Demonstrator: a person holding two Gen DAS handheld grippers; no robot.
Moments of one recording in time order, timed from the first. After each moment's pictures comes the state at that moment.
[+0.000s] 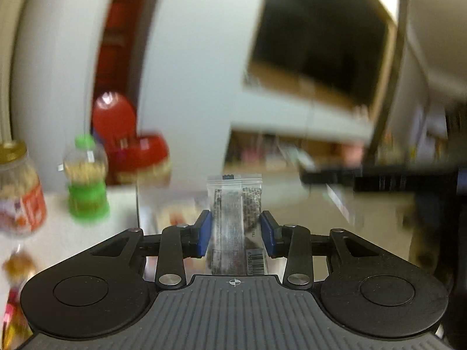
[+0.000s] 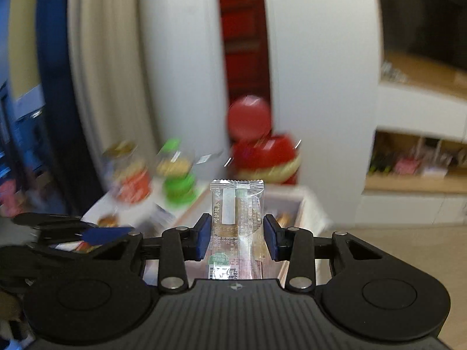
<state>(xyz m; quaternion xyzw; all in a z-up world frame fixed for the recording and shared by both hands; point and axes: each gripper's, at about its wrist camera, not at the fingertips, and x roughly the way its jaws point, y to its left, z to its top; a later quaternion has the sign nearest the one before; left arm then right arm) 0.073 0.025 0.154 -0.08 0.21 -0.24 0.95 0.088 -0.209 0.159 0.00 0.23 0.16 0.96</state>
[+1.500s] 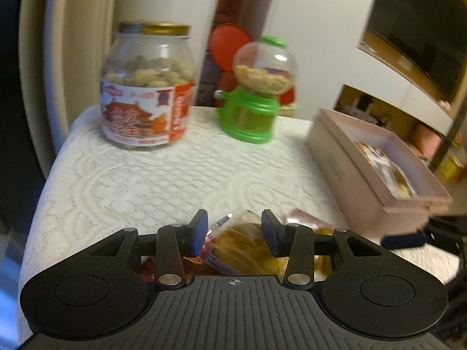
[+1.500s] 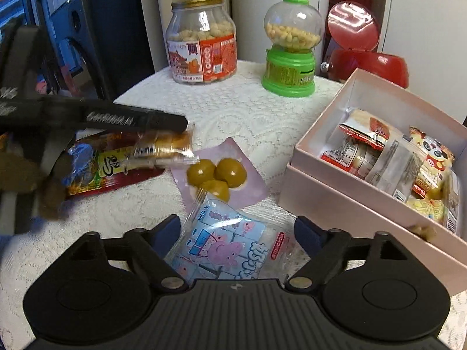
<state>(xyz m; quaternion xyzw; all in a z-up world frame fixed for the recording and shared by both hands) 0.123 0.184 0.024 -0.08 0.34 -0.10 0.93 0.137 -0.014 0.006 -0.10 0.39 0.28 0.87</state>
